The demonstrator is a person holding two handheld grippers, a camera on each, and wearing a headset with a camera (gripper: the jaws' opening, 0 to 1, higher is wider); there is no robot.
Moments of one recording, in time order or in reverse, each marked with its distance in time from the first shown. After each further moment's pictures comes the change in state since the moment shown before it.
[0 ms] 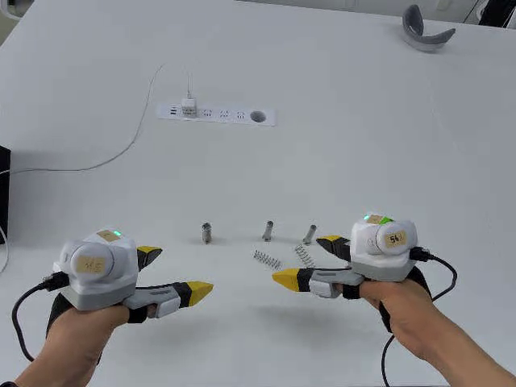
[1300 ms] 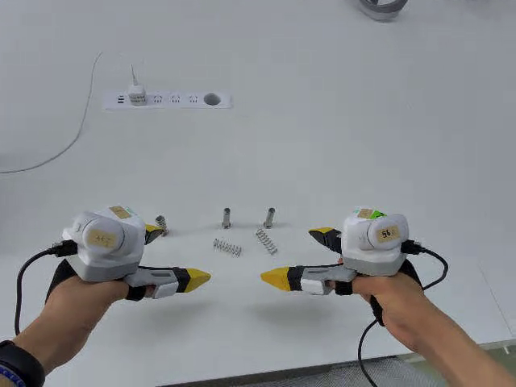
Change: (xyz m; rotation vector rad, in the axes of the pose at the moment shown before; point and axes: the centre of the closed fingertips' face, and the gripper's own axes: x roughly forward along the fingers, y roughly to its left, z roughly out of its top) left arm 0.067 -0.050 0.013 0.211 0.130 -0.140; right arm -0.034 -0.025 -0.030 0.038 -0.005 -0.020
